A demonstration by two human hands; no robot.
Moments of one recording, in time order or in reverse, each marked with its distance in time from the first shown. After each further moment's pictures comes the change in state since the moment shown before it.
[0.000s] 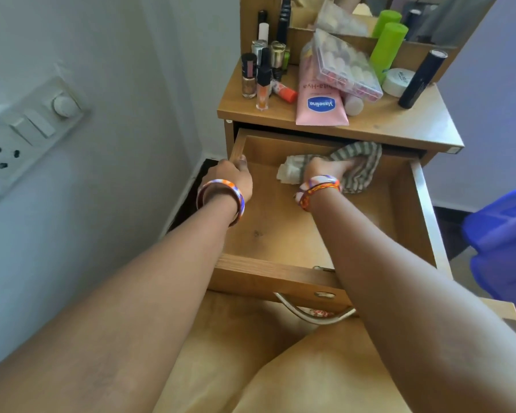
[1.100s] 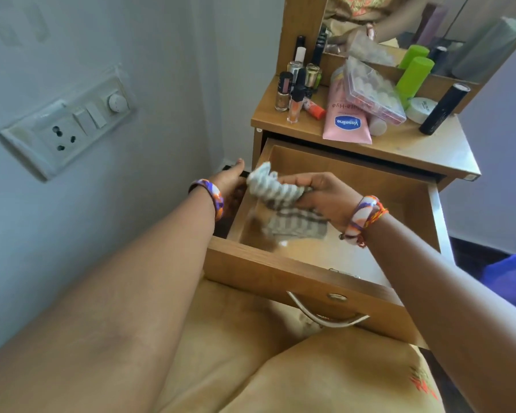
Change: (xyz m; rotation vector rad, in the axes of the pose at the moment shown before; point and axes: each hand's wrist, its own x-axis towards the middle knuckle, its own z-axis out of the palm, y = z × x) left_hand 0.020 -0.044 -0.033 -0.661 -0.490 -0.202; right_hand -0.030 -0.005 -0.027 -0.582 -1.059 -0.407
